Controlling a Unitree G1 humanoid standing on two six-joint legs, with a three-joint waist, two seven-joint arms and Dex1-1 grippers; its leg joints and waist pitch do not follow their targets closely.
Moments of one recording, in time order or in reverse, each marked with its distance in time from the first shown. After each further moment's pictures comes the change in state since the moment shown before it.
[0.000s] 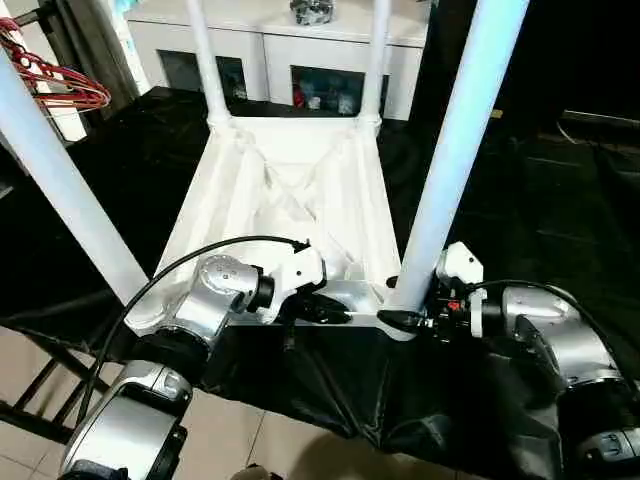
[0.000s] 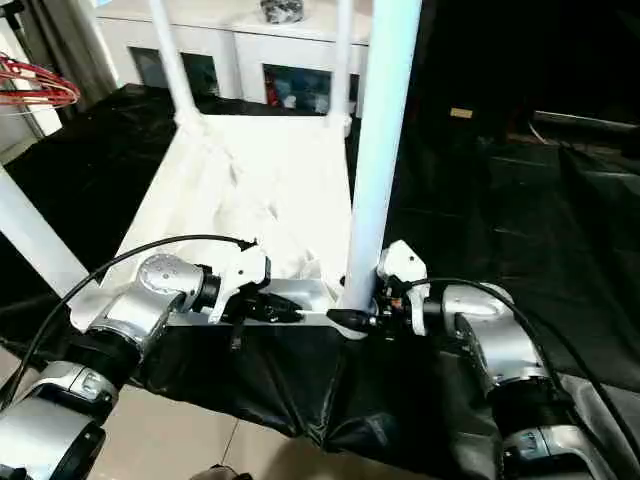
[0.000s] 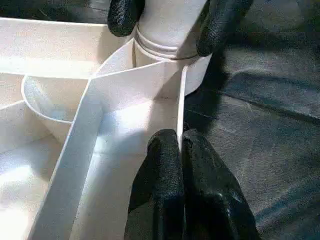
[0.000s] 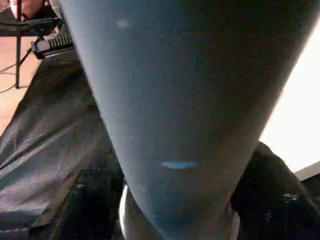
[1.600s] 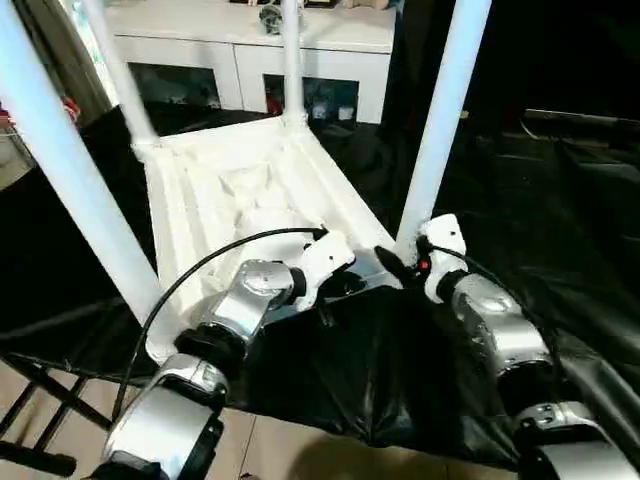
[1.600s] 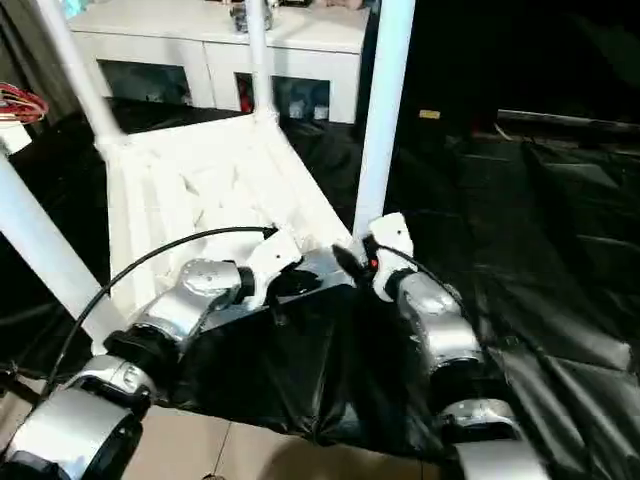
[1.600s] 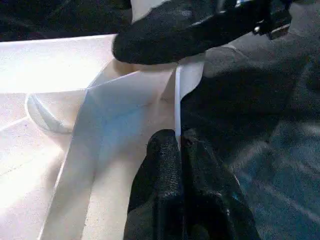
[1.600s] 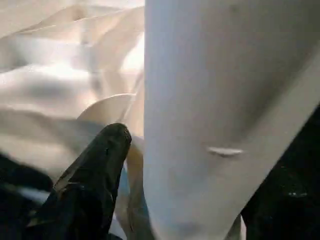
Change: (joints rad) left arm -0.052 -0.124 0.022 0.096 0.067 0.050 0.392; right arm -0.113 0.222 -0.112 0.254 -0.115 -0.131 -0.589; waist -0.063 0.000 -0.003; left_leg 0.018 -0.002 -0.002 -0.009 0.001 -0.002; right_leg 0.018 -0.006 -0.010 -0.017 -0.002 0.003
